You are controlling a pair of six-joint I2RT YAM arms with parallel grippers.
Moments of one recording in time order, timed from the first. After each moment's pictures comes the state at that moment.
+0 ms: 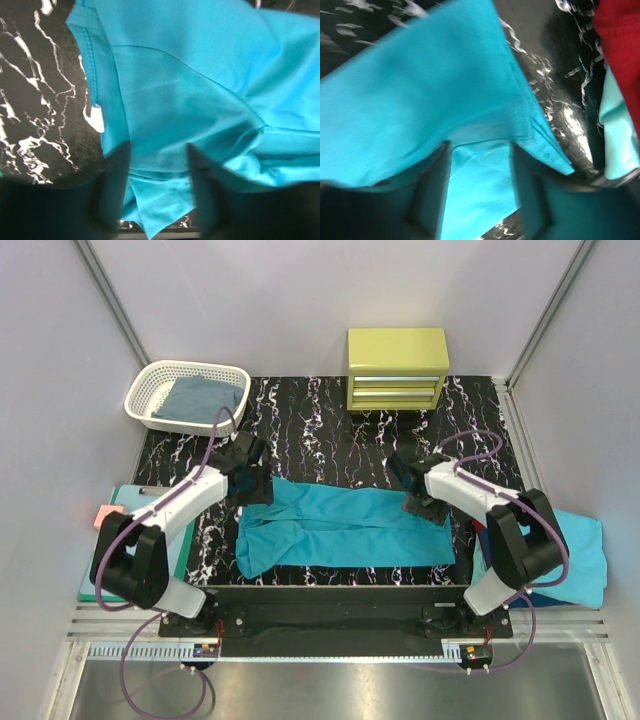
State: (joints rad) left arm -0.40 1.48 1.00 -0.71 -0.11 -0.44; right arm 0.47 1.63 0.99 -0.91 0.52 1.03
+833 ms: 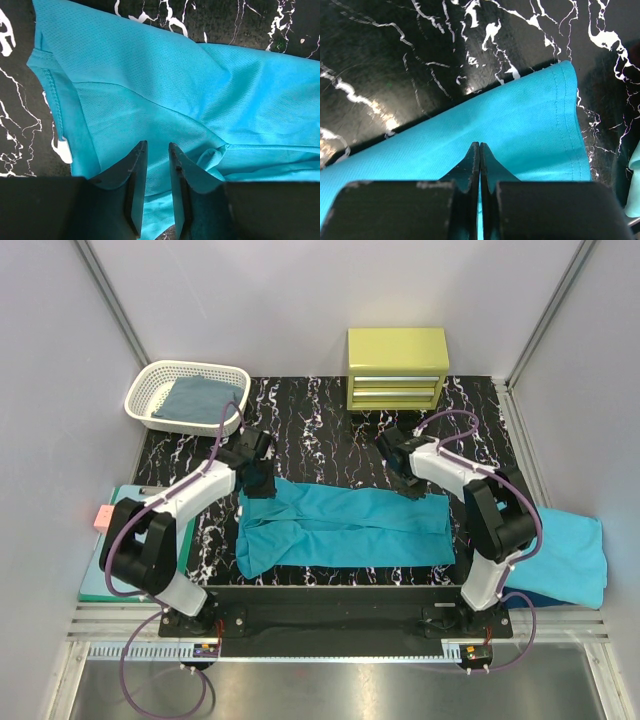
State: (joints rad) left arm -0.41 1.53 1.04 -0.59 -0.04 -0.46; right arm 0.46 1.79 1.20 -0.82 0.50 0.85
